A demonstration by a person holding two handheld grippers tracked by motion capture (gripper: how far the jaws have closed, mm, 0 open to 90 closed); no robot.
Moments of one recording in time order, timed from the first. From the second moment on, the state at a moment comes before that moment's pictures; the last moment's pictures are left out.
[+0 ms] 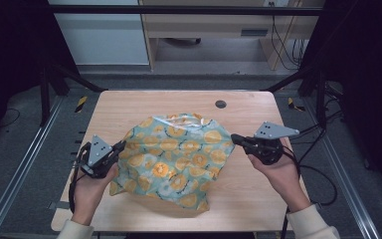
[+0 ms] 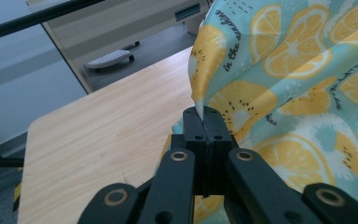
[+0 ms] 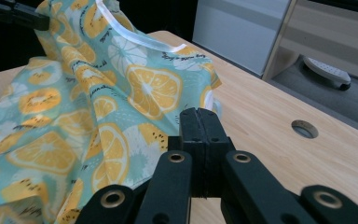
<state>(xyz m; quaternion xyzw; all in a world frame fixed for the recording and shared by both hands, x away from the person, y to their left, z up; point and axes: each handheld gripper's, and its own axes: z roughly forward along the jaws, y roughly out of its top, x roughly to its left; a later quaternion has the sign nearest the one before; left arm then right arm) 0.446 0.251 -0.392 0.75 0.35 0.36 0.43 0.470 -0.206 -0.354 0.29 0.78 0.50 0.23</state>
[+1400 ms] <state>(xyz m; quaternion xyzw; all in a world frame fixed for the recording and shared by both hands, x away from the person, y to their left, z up) 0.367 0.265 -0.434 0.79 0.31 0.30 0.44 0.402 -0.217 -0.399 0.27 0.79 0.52 0.20</state>
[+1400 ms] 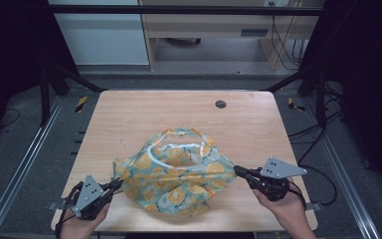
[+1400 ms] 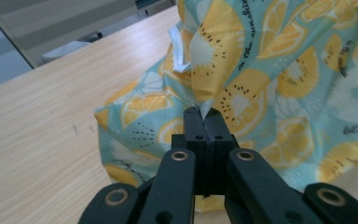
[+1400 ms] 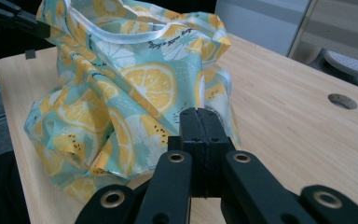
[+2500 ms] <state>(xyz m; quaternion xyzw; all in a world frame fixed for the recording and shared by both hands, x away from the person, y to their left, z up) 0.387 0.252 -0.466 0.87 0.28 0.22 0.34 0.404 -0.228 -0.445 0.27 0.81 0.49 0.15</state>
